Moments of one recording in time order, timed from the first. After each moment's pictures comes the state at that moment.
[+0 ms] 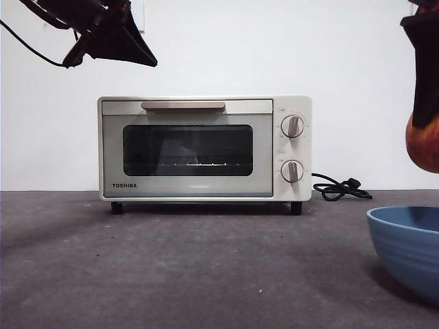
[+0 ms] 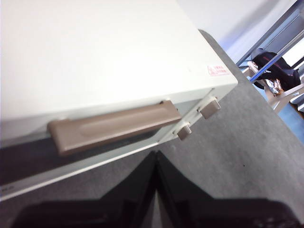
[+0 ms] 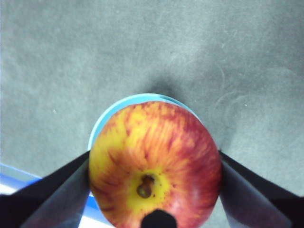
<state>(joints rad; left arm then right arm) -0.25 1.53 1.29 -0.24 0.50 -0.27 0.32 1.09 0.93 -1.01 -0.16 0.11</state>
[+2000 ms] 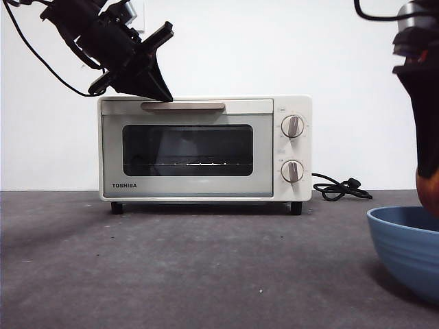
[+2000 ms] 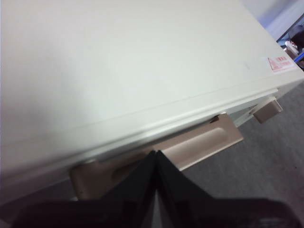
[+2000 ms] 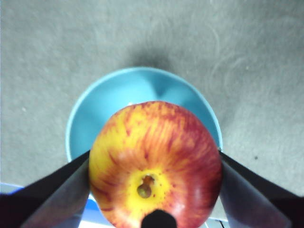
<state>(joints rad) -0.29 1.75 1.45 -0.28 0.37 -0.18 0.44 1.13 0.84 -0.98 -0.05 0.33</state>
